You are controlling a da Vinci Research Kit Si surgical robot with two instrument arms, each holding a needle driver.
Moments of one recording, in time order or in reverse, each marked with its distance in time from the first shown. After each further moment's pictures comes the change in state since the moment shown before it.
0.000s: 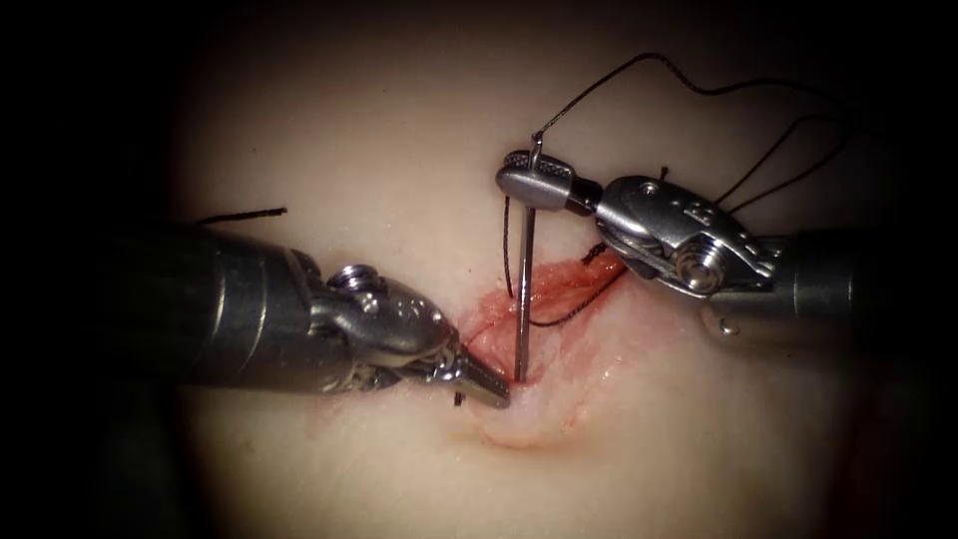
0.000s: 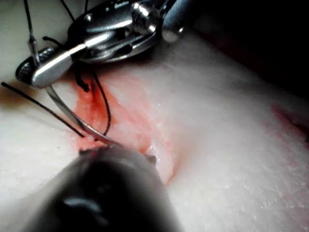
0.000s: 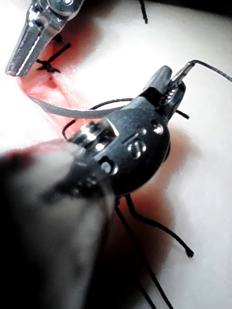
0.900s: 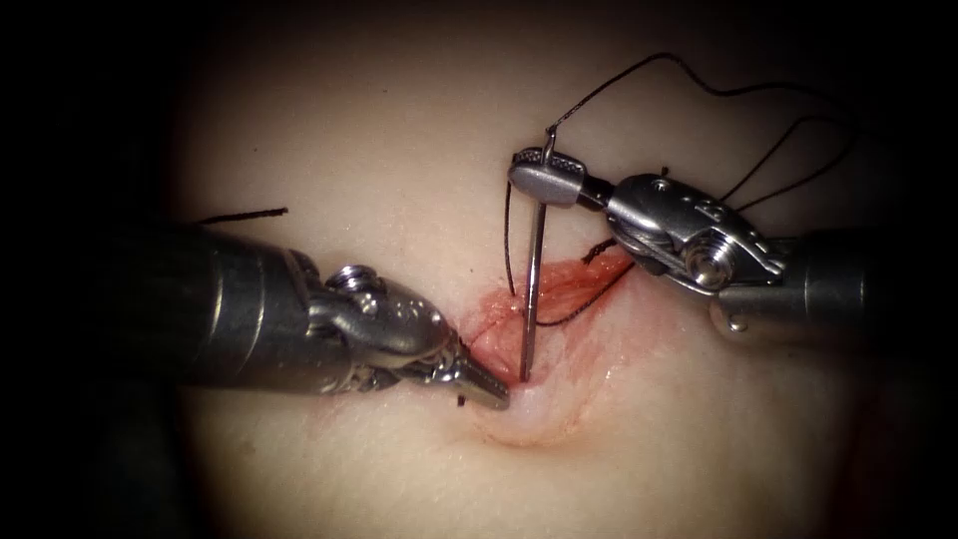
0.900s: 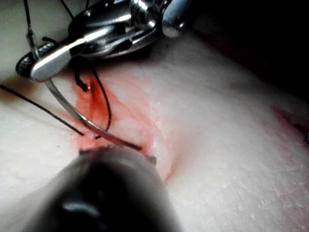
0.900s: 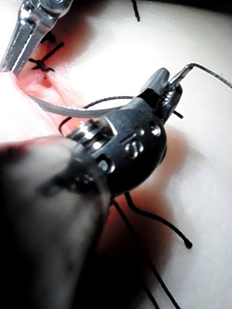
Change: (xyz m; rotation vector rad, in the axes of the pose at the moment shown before) right arm 0.001 0.000 0.000 -0.050 0.027 0.086; left arm 0.000 0.000 0.000 -0.005 -0.004 0.000
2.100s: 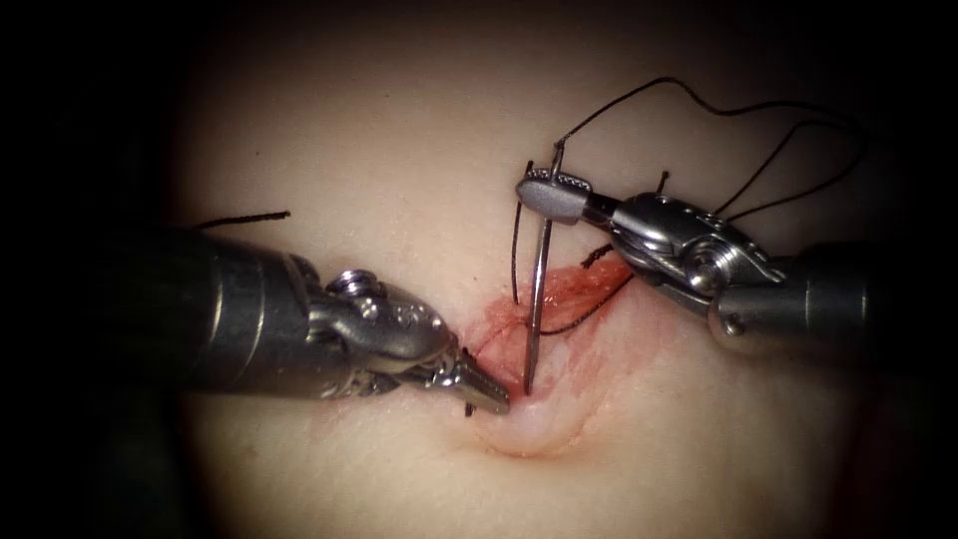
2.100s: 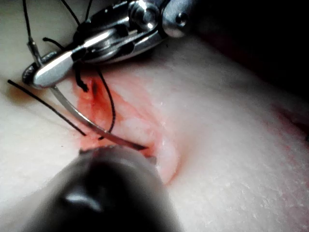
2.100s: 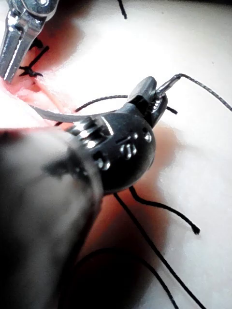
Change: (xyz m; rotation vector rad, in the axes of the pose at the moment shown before) right arm -0.002 -0.001 -0.001 -0.053 -0.036 0.234; left arm 0.000 0.000 0.000 0.001 0.001 -0.001
